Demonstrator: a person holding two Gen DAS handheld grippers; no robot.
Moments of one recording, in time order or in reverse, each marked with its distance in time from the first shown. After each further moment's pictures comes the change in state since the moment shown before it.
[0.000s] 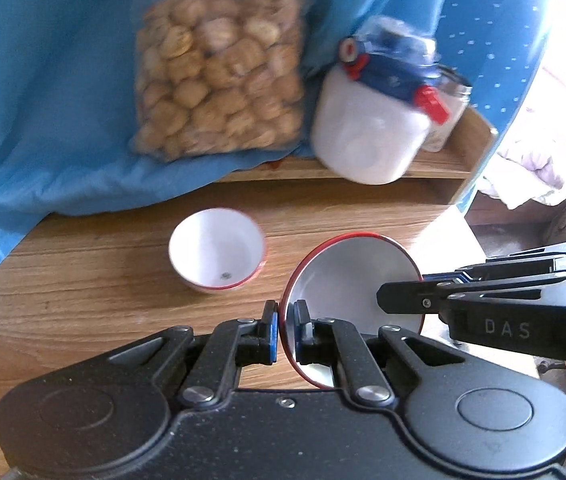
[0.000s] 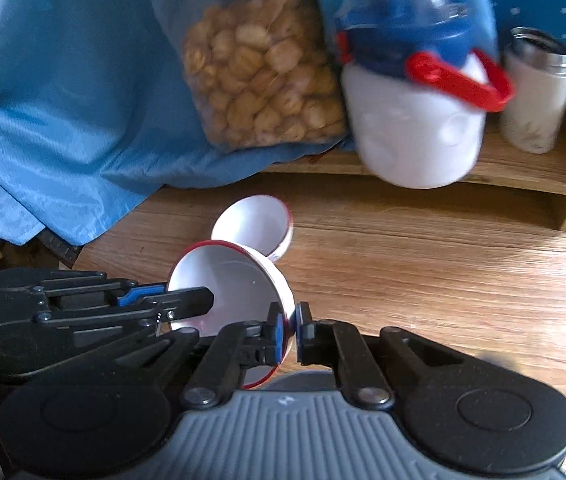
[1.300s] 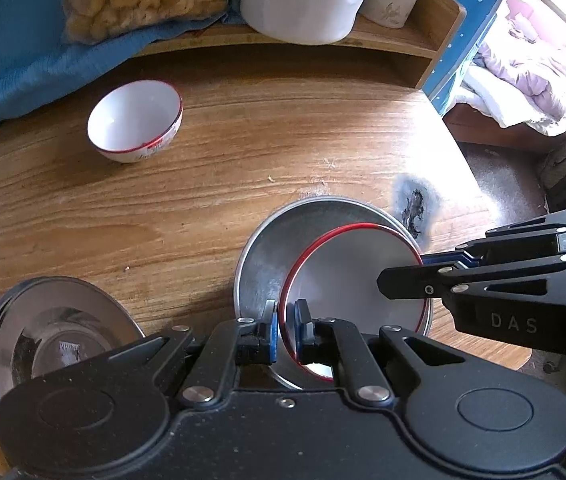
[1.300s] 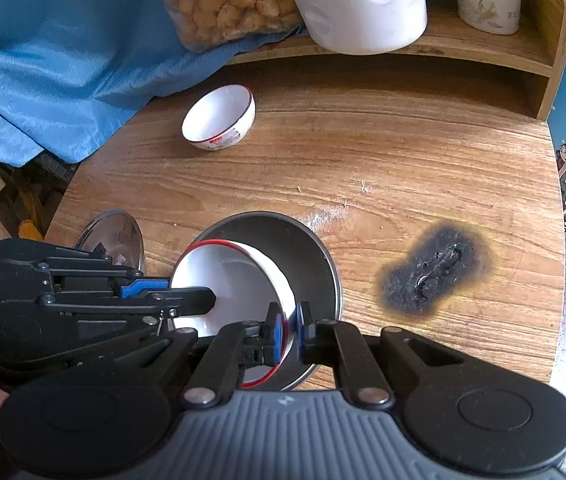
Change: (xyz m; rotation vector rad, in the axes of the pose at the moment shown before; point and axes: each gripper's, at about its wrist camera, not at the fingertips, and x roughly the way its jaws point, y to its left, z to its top) left arm 0.026 -0.055 -0.047 0.007 0.276 -0.001; right arm -0.008 -0.052 -0.065 -0.002 0.207 0.048
